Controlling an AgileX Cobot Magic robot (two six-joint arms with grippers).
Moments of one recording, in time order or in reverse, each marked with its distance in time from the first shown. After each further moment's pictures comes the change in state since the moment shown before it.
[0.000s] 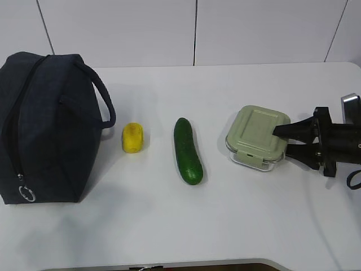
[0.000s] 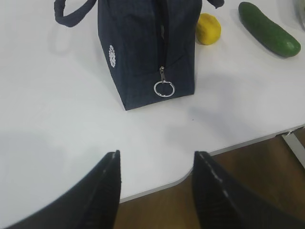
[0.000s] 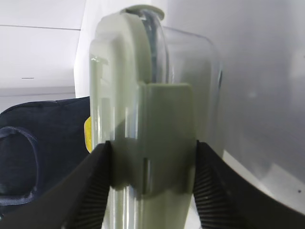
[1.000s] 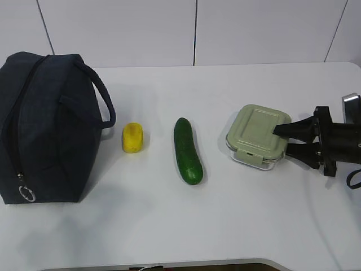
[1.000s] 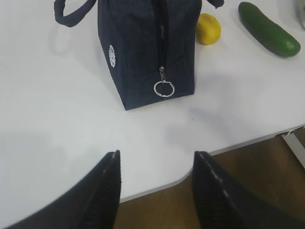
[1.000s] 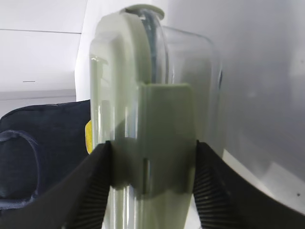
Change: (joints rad) left arm 0.000 0.000 0.000 0.000 0.000 0.000; right arm 0.000 0.000 0.000 0.010 0.000 0.000
